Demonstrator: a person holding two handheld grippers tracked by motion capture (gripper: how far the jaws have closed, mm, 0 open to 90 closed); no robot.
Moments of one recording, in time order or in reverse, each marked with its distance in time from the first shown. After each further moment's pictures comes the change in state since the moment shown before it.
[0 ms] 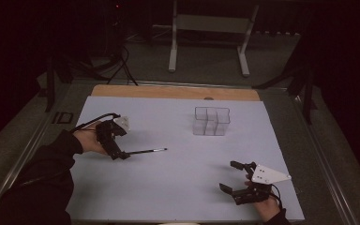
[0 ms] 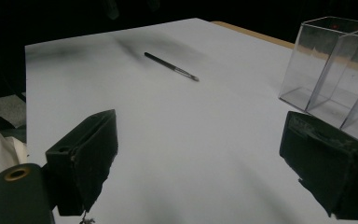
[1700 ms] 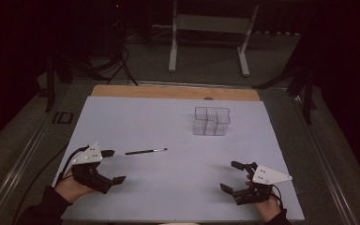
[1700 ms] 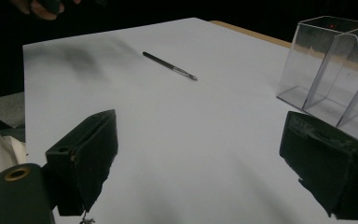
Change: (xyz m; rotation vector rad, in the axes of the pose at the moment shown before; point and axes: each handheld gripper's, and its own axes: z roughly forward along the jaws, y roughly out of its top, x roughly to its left) left arm -0.102 -0.075 -0.008 -0.535 0.158 -0.213; right arm 0.001 0.000 -0.002 0.004 -0.009 0.001
